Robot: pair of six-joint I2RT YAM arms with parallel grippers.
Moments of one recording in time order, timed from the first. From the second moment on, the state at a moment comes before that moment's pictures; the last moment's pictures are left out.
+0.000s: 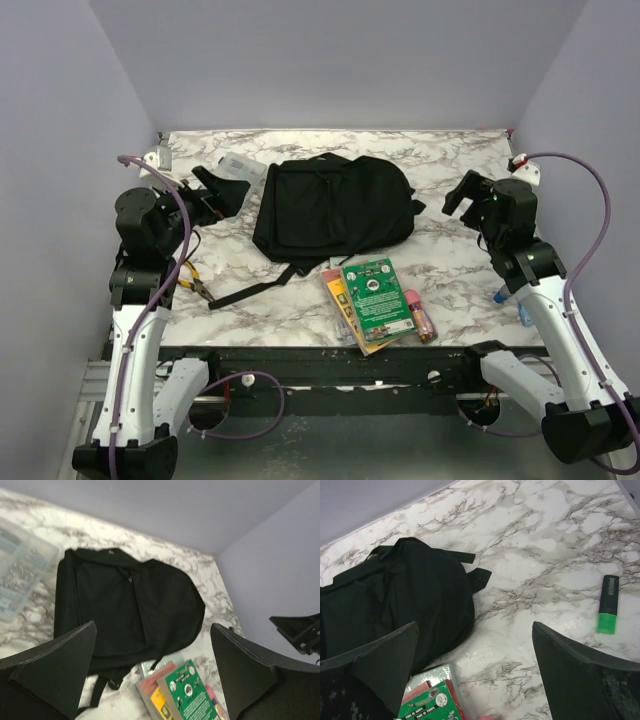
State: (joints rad) left arm -0.03 0.78 1.04 -0.30 0.34 -0.60; right arm 0.21 0.93 0.99 -0.47 0.32 0.45
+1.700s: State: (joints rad) left arm -0.24 1.37 1.06 -0.34 0.47 -0.73; right arm 0.56 2.23 1.69 -0.12 0.09 0.54
